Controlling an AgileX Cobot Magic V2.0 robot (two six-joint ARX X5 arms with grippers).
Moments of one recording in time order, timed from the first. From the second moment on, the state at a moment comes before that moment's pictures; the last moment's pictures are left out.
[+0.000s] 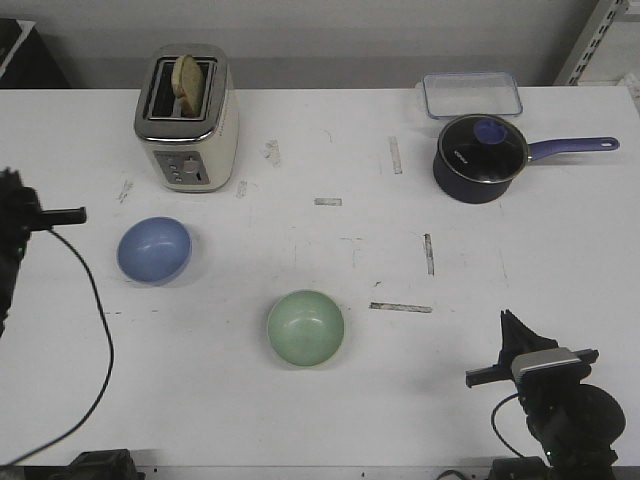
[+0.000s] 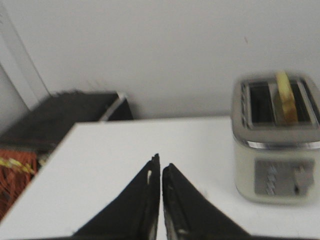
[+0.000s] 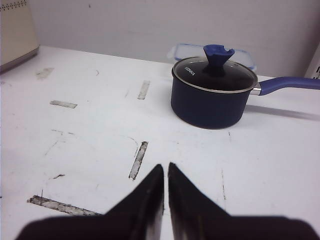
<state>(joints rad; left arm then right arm) 0.09 1.07 1.55 -0.61 -0.20 0.18 0.06 0.24 0.50 -0.48 -0.10 -0.08</state>
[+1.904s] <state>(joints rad) 0.19 1.83 1.54 -0.93 0.11 0.05 0.06 0.24 0.50 -0.47 -0.10 -0.08</state>
